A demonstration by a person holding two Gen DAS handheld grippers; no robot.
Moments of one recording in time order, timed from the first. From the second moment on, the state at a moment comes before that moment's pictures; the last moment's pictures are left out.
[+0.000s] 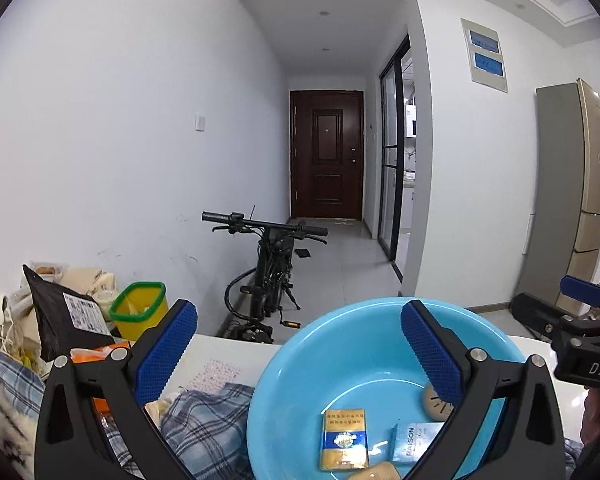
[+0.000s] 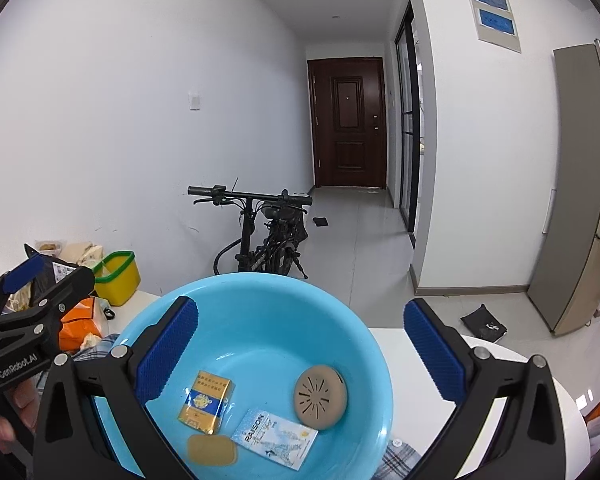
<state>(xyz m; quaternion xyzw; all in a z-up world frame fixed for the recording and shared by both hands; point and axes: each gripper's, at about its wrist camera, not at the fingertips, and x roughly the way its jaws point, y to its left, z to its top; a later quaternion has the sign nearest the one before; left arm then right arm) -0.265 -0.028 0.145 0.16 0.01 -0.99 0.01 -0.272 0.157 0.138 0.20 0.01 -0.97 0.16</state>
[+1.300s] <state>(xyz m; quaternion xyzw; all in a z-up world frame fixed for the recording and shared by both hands) -0.039 -0.042 0.050 0.24 0.03 -0.97 -0.07 -0.048 0.230 0.034 0.28 0.00 -0.94 0.17</state>
